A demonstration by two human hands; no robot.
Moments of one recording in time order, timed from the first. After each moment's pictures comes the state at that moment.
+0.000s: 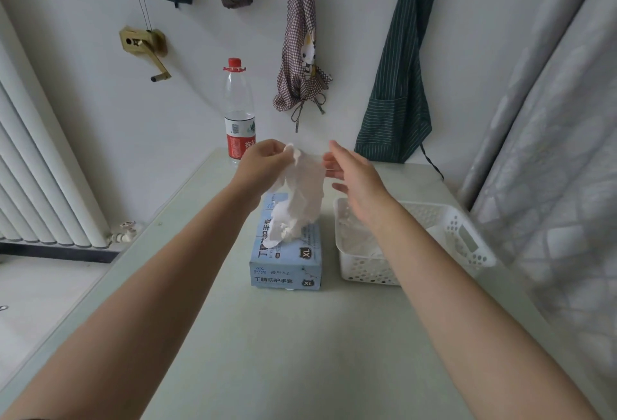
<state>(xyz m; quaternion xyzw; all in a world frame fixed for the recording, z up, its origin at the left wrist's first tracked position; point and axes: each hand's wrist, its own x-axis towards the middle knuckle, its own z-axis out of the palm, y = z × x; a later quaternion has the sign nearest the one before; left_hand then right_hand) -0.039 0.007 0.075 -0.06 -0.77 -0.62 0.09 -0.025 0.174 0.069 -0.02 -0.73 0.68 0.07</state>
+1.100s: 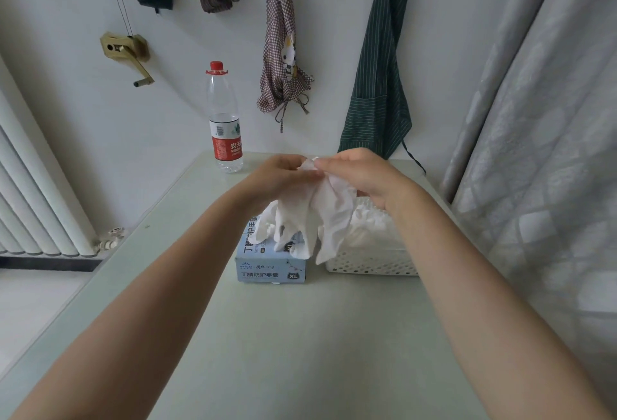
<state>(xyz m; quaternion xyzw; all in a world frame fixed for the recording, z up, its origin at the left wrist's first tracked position) -0.015 0.036 0.074 -0.22 -0.75 -0.62 -0.11 0.018 0.216 0.102 0.01 -0.86 0.52 -0.01</state>
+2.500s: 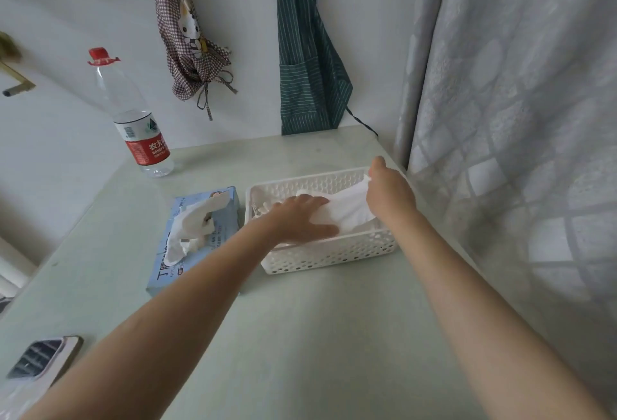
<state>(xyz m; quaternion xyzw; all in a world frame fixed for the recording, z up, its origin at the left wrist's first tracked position) -0.046 0.195 -0.020 -0.32 -0.94 -0.05 -0.12 0.002 0.378 -0.010 -0.19 -0.95 0.16 0.17</state>
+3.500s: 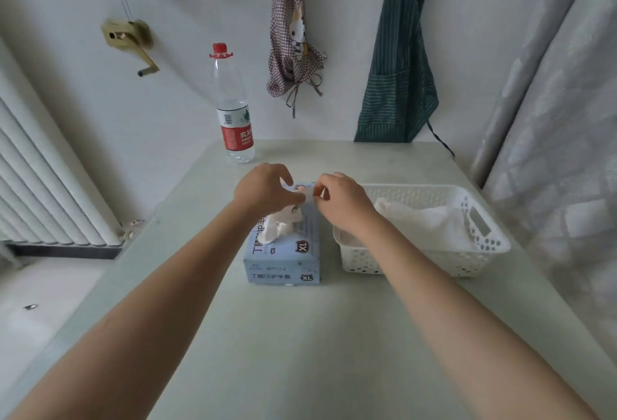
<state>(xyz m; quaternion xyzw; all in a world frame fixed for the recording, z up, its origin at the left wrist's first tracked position) -0.063 0.018 0.029 -0.08 -0.97 -0.23 0.06 -0.036 0.187 0.005 0.11 -0.95 0.24 0.13</state>
